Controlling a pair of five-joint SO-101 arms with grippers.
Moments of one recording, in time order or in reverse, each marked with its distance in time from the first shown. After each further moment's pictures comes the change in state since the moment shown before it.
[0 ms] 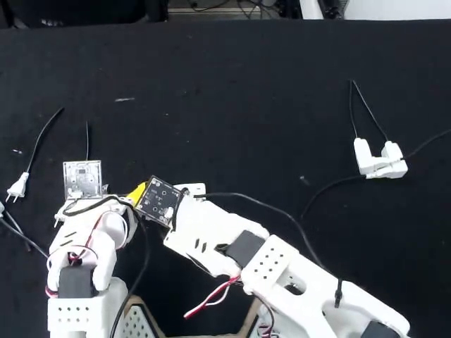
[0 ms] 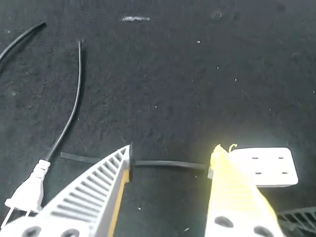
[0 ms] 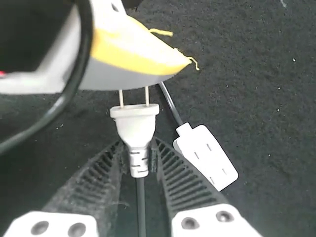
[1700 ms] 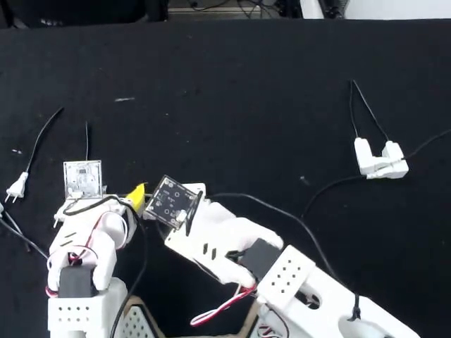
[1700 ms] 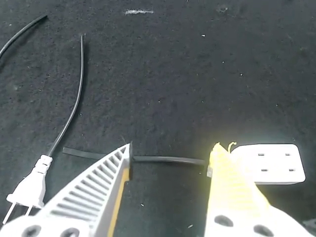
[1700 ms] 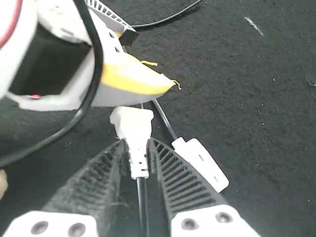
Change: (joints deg) left arm -0.1 -0.1 1.1 -0.2 -0.2; right arm 0.1 -11.3 1.4 3.6 -2.8
